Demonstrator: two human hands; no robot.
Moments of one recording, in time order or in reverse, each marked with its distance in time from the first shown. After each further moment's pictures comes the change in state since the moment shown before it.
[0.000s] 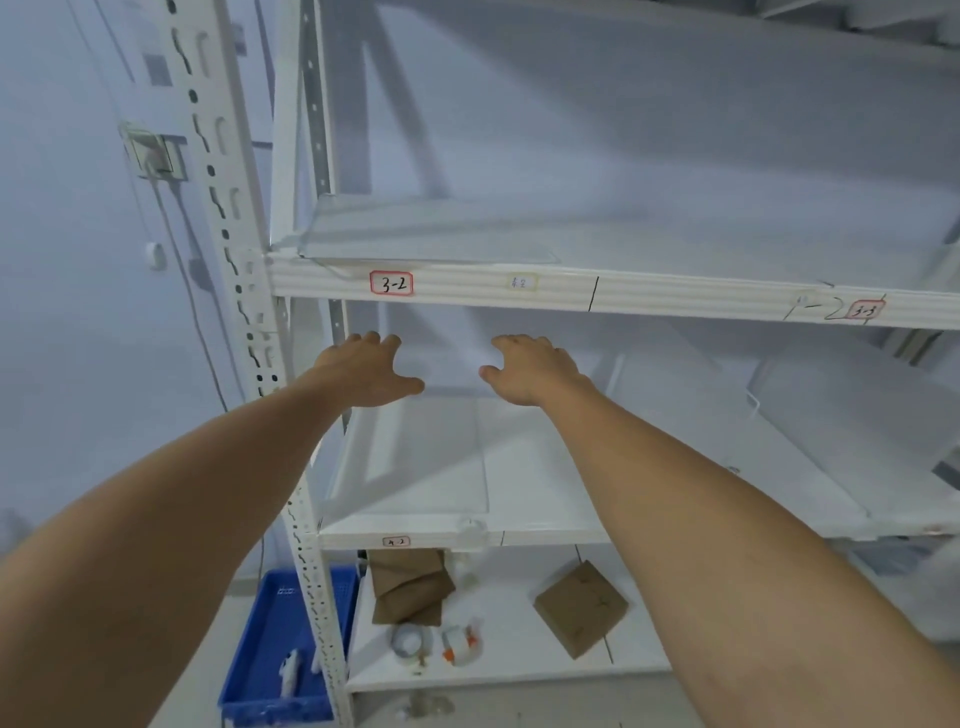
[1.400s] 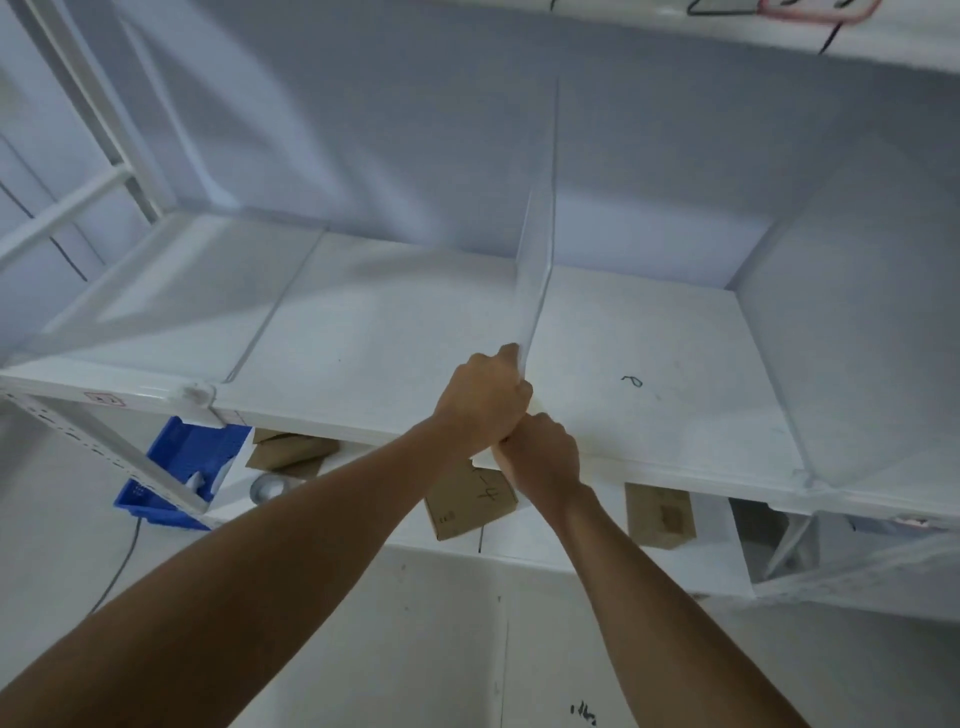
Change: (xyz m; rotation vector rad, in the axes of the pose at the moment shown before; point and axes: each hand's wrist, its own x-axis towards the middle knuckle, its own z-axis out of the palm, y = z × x) left_hand 0.078 0.523 0.238 -0.517 -0.109 -0.118; right_hand -0.035 0.439 0.247 0.147 -0.155 -0.042
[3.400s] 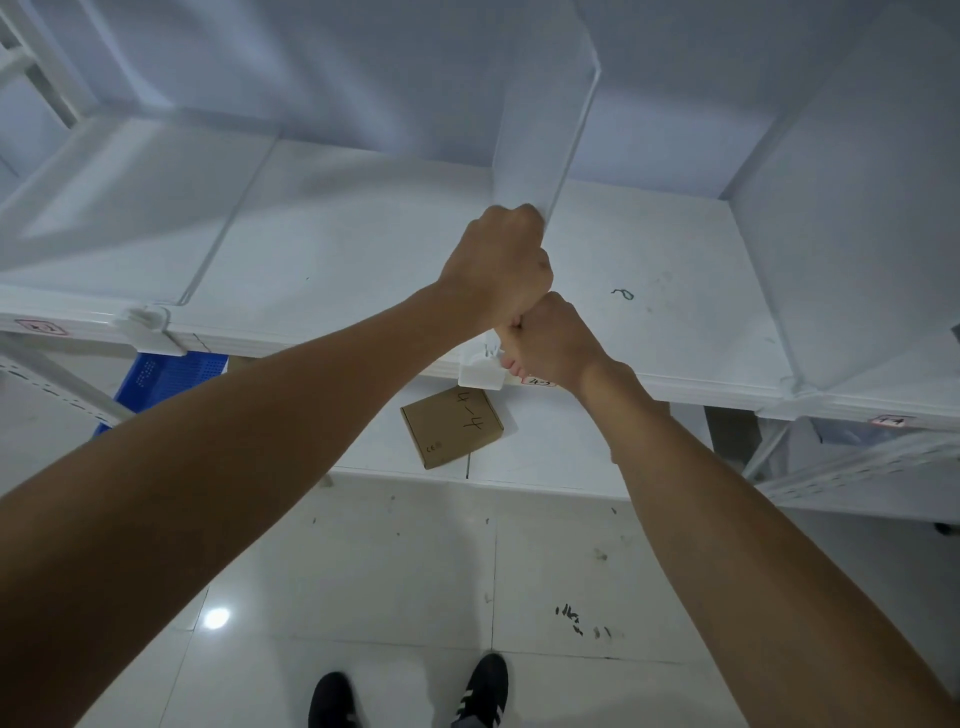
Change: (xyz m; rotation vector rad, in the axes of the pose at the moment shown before) left_hand 0.017 0.026 -0.011 0.027 0.199 0.235; right_hand 0.014 0.019 -0.034 0.309 -0.045 -0.141
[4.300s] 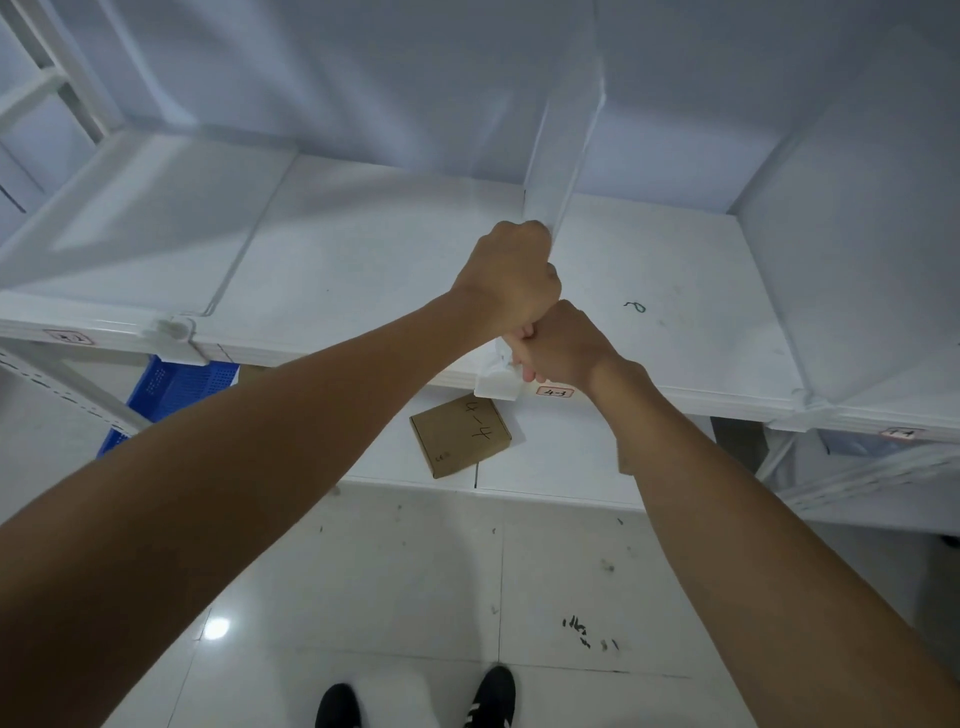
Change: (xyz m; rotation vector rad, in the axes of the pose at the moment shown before) left_hand 0.000 -0.010 -0.008 -0.021 -0.058 -0.027; right_hand 0.002 -0.018 -0.007 -0.058 -0.115 0.133
